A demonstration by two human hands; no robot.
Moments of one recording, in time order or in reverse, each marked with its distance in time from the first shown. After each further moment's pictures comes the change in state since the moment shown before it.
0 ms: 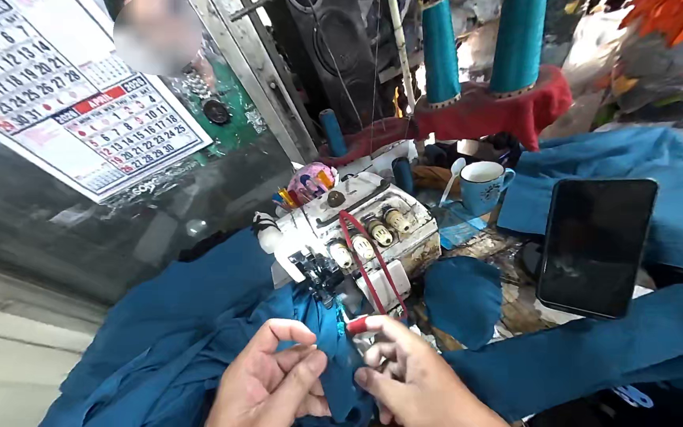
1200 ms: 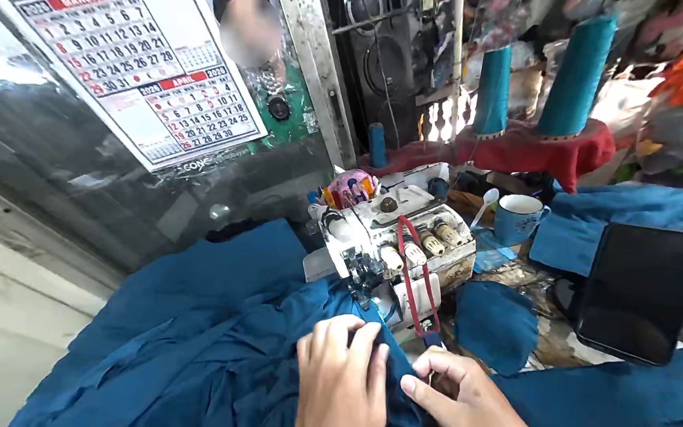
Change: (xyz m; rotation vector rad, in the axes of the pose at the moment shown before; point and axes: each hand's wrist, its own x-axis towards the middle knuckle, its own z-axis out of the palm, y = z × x) left_hand 0.020 -0.070 0.012 1.145 0.334 0.471; right_hand -0.015 0.003 -0.014 -0.300 0.095 0.073
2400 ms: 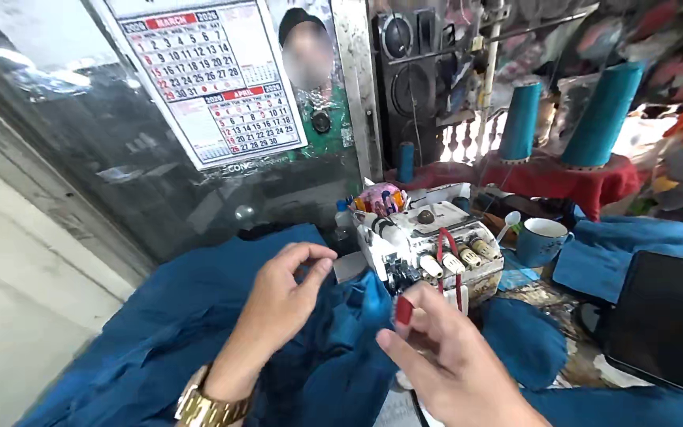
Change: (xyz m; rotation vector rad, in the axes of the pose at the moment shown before) left_hand 0.083 -0.087 -0.096 -0.461 0.011 -0.119; right_hand 0.052 -0.095 0.056 -0.043 0.028 -0.397
